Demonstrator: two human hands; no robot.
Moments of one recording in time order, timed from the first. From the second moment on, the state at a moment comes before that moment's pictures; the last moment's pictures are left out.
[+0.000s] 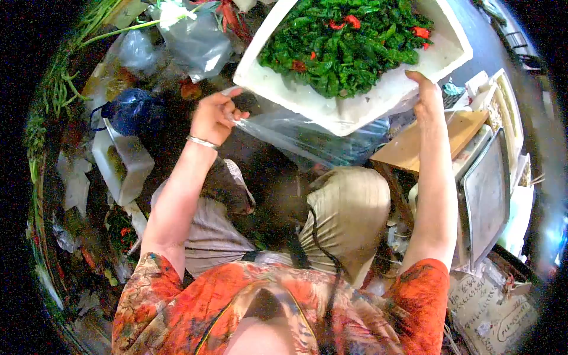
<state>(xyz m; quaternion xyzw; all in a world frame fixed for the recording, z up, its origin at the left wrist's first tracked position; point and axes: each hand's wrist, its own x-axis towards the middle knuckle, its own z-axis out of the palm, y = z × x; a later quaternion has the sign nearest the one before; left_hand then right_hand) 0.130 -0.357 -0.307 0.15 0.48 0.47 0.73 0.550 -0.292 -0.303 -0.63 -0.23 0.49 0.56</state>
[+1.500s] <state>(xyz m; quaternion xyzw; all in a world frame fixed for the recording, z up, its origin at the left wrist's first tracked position) 0.076 -0.301 -0.391 0.24 0.62 0.38 0.65 0.499 -0.375 -0.307 -0.67 -0.23 0.49 0.51</state>
